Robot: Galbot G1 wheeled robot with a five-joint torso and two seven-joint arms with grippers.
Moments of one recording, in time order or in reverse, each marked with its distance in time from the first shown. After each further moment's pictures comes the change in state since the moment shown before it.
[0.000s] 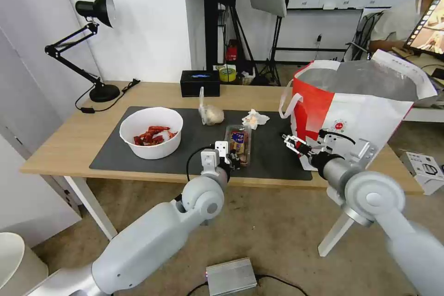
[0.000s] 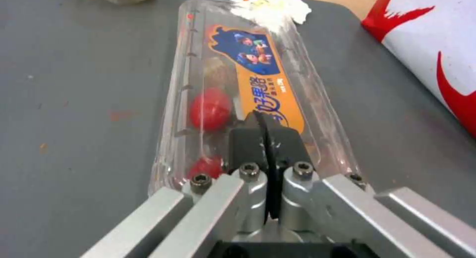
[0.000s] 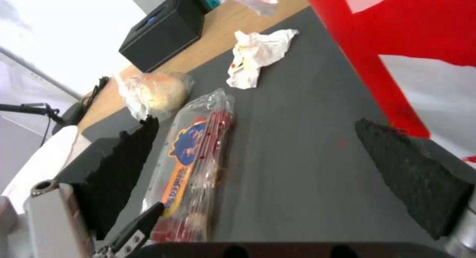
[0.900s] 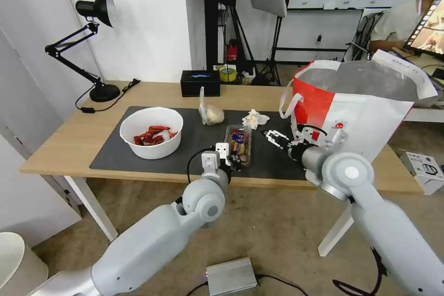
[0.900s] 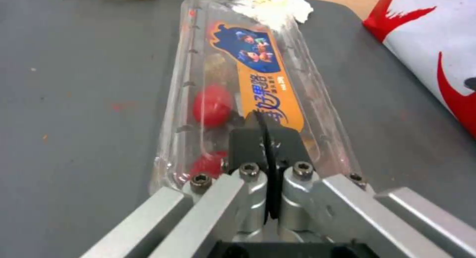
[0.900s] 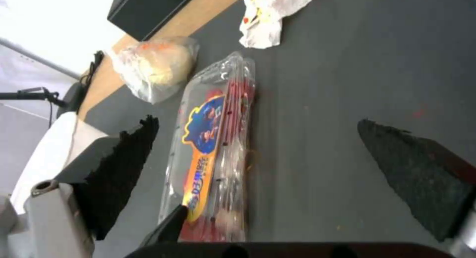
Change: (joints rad) left arm 0.013 -0.003 -0.009 -0.008 -0.001 -0.003 -0.011; right arm 0.213 0.118 -0.114 -0.149 0.166 -0.102 0.158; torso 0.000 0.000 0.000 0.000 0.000
